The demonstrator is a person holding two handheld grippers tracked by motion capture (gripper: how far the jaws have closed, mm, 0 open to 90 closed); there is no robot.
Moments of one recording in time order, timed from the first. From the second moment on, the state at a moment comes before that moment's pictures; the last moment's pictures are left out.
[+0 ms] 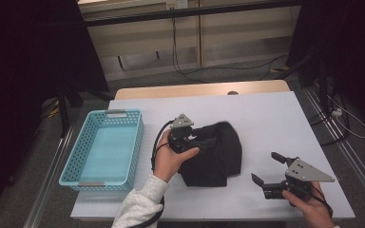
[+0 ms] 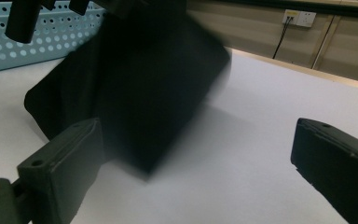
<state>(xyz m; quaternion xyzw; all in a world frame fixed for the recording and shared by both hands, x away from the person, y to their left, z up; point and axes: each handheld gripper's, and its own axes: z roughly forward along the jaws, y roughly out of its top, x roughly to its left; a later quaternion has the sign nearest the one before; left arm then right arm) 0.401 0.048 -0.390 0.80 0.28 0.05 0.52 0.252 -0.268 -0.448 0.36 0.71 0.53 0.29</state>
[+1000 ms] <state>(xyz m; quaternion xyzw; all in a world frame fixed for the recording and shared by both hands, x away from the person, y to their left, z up) 0.406 0.101 -0.401 0.81 0.32 0.09 0.48 0.280 -0.225 -0.455 0.36 0.76 0.47 0.25</state>
